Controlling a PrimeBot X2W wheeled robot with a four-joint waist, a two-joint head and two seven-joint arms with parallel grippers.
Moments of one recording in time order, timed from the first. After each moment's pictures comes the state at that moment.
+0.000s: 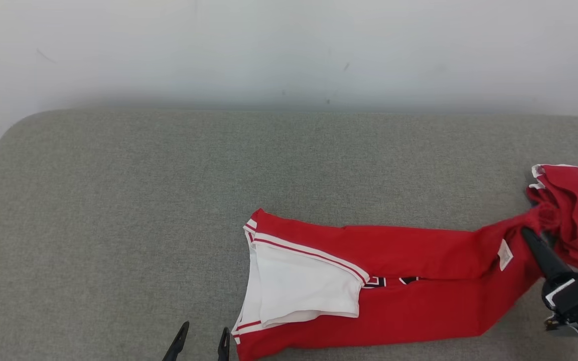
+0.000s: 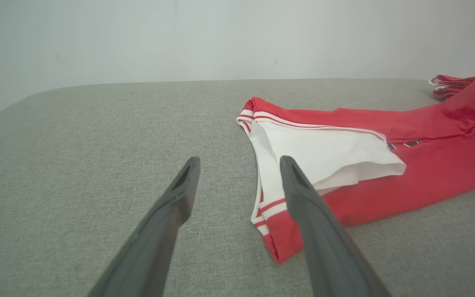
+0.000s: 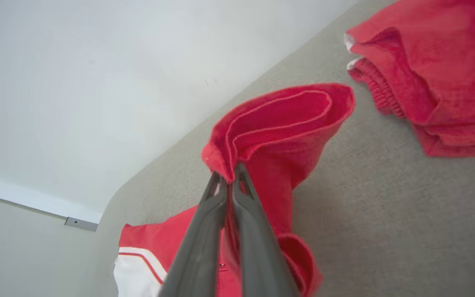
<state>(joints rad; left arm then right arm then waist) 0.04 0.30 -0.52 0.07 -0.36 0.21 -0.25 -0.23 -0.68 0.38 0.33 1.47 0.13 -0.02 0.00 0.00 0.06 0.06</state>
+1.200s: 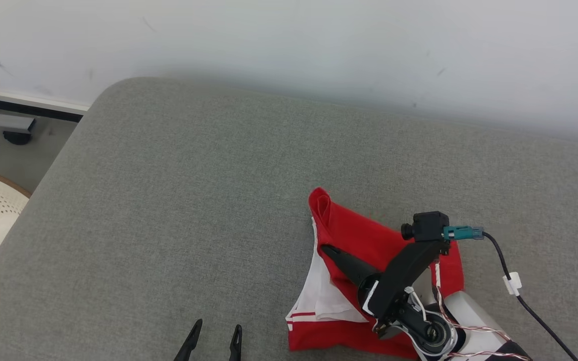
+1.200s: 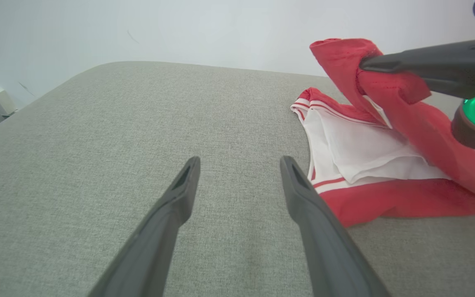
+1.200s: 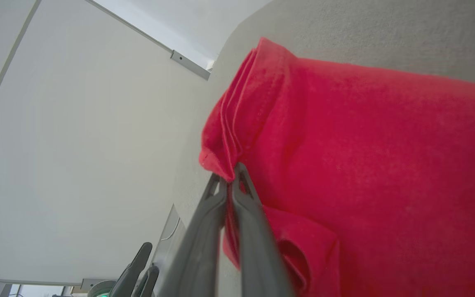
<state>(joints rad) 0.02 0.25 -0.53 0.13 -0.38 0.18 -0.26 -0.43 -0.16 0.49 0.39 1.13 0.13 0.34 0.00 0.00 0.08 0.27</state>
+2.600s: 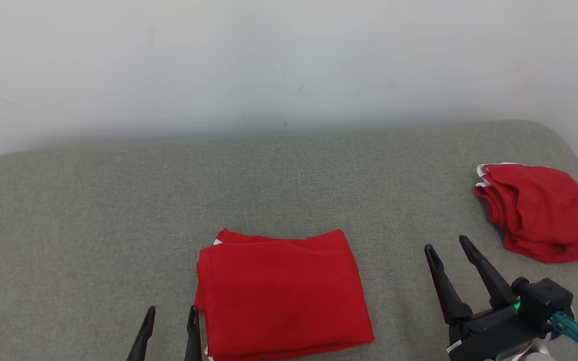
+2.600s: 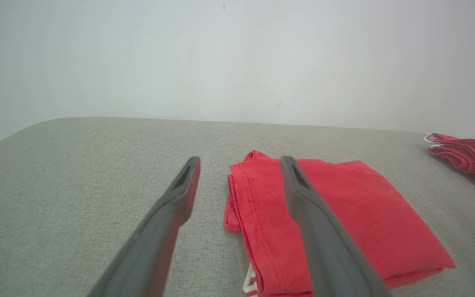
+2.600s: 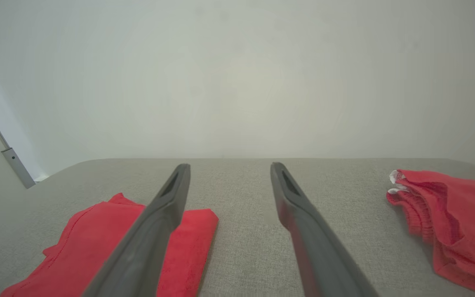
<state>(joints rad) 0.07 0.23 -0.38 0.04 -0.38 0.22 -0.26 -0.14 -0.33 0.31 0.20 0.48 0.13 -0.25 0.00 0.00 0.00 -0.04</state>
